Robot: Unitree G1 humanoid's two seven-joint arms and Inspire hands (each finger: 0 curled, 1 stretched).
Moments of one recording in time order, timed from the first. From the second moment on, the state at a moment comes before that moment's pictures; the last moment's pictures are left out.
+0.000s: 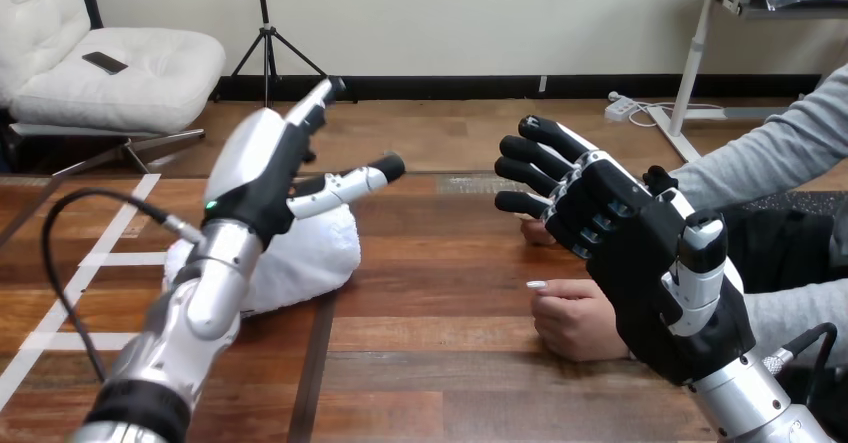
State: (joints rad) left arm -0.63 0.32 -0.11 0.94 0.56 -0.46 0.16; right arm 0.07 -0.20 -0.05 -0.05 0.43 -0.31 0.65
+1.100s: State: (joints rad) left arm -0.85 0.31 -0.31 1.25 0.70 -0.23 0.17; right arm 0.07 -0.20 -0.06 -0.03 0.43 -0.32 0.65
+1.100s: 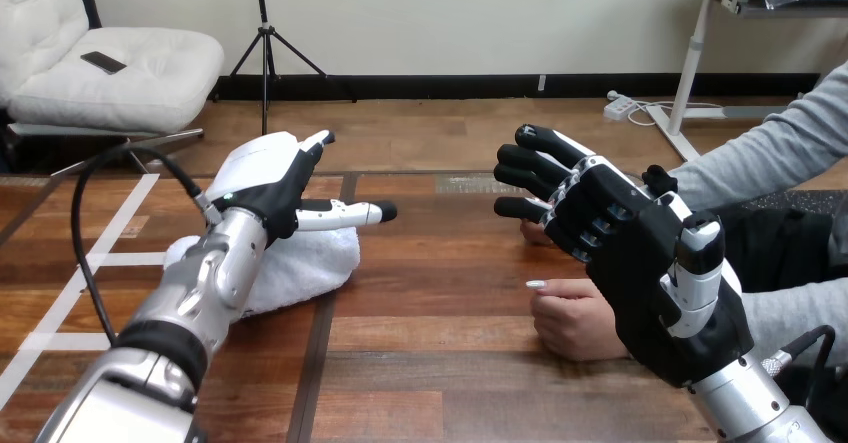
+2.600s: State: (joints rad) left arm -0.94 0.31 -0.54 1.33 0.81 -0.03 0.09; right arm 0.04 -0.20 -0.06 -0.03 0.43 -0.33 0.66
